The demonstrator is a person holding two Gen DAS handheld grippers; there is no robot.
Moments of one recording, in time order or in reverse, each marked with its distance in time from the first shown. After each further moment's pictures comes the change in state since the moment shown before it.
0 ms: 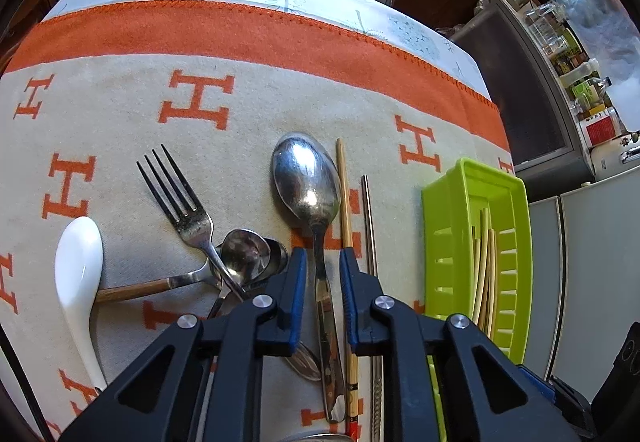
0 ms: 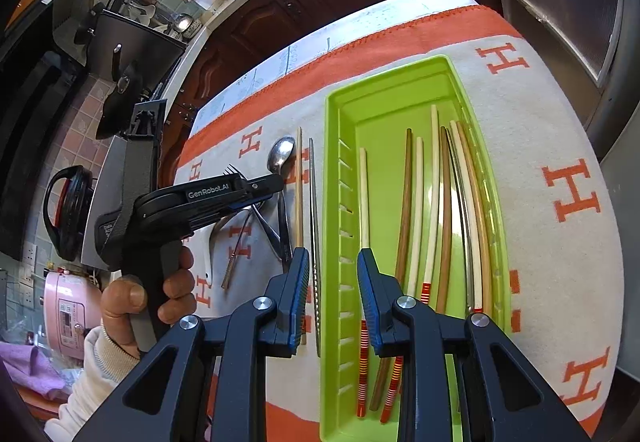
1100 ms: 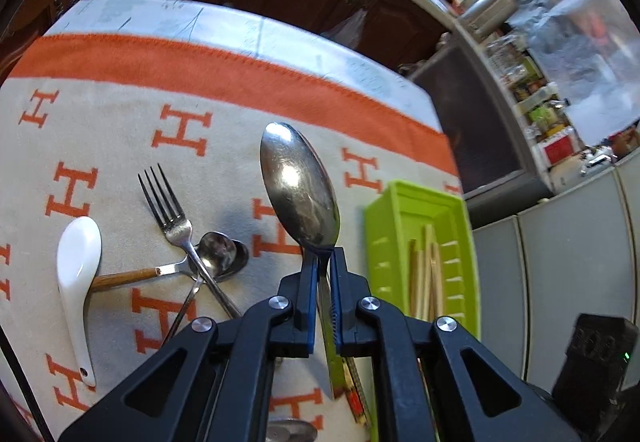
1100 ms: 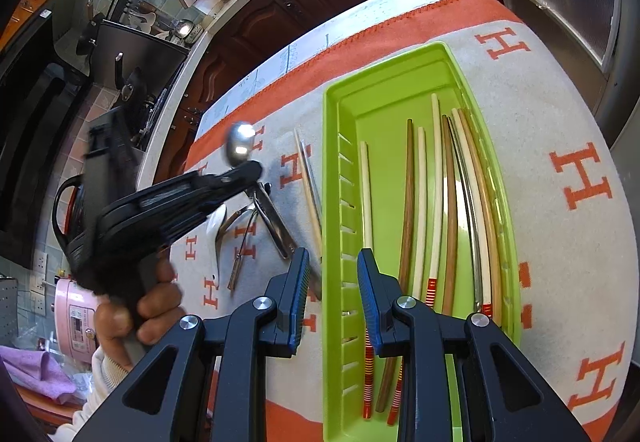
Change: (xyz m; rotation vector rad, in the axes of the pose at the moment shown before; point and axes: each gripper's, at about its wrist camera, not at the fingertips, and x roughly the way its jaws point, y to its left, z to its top) left arm -0.043 -0.011 -0.020 0.012 -0.157 -0.149; right arm 0.010 -0.005 -0.010 0.048 -0.005 0.037
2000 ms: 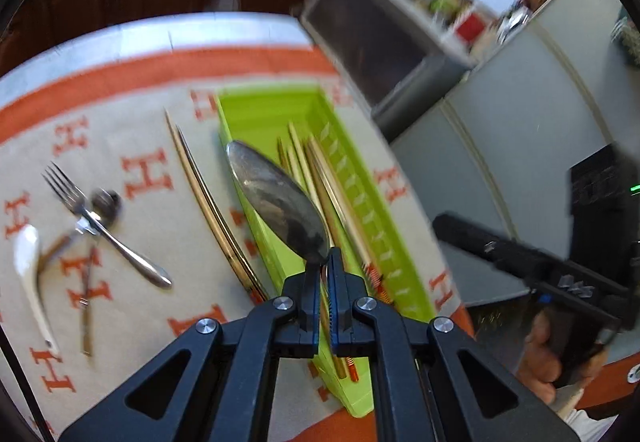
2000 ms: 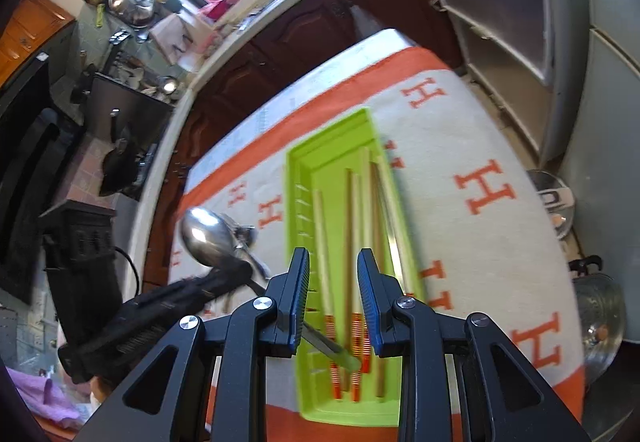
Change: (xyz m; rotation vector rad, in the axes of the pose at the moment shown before) left arm -0.005 -0.100 -0.073 0.368 0.199 -0.094; right arm -0.085 -0.035 -0.021 0.088 -0.190 -0.078
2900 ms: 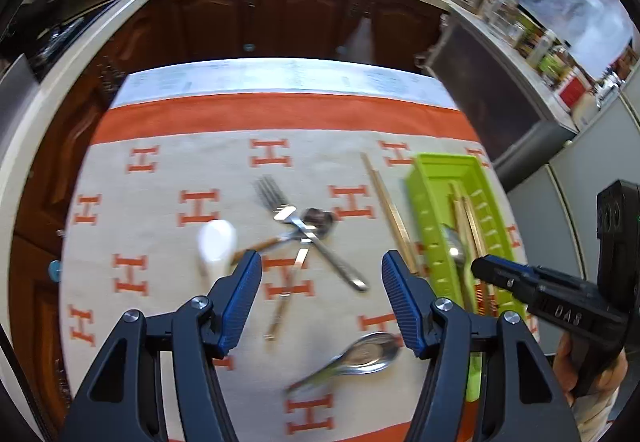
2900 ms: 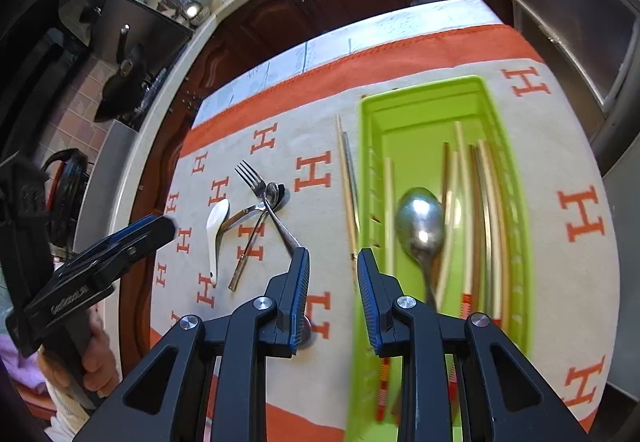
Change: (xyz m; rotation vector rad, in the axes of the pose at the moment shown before) left arm -0.121 0.103 -0.013 -0.188 -0.154 0.376; right arm 0.090 0.096 0.007 -0.206 0.203 -0.004
